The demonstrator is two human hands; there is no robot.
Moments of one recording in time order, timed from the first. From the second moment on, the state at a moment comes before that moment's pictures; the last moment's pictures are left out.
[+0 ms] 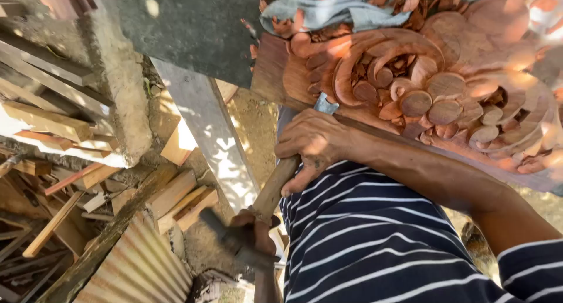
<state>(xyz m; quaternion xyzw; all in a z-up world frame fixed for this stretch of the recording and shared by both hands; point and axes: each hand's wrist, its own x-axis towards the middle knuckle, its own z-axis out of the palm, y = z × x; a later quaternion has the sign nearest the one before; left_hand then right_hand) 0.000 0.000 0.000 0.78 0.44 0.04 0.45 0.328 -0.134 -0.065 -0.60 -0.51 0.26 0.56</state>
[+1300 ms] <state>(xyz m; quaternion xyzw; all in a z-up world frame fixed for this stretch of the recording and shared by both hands) 0.087 0.062 0.045 0.59 0.51 -0.06 0.62 0.330 -0.151 -0.035 -0.65 -0.45 0.20 0.57</state>
